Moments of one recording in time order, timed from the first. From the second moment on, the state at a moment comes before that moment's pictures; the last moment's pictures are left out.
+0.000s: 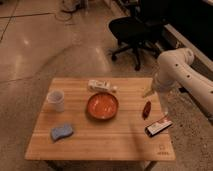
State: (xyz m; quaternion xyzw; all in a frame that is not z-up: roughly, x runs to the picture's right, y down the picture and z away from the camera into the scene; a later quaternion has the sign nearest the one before) arm 0.261 0.039 0.766 -0.22 -0.21 -0.62 0.72
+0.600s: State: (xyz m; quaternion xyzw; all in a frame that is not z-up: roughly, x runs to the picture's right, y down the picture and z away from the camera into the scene) arm 0.263 0.045 0.846 -0.24 -0.20 -0.63 0.71
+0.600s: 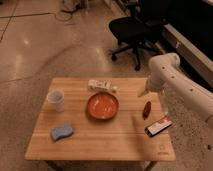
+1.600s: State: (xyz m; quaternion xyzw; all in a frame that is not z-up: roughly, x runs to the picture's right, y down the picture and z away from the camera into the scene) arm 0.276 0.106 0.915 -0.30 -0.27 -0.58 0.71
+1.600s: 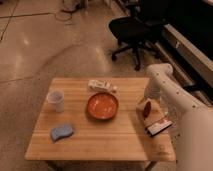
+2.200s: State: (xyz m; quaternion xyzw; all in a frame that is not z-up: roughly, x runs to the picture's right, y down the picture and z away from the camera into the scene) arm 0.285 0.110 0.927 -0.32 -0.28 -0.57 0.71
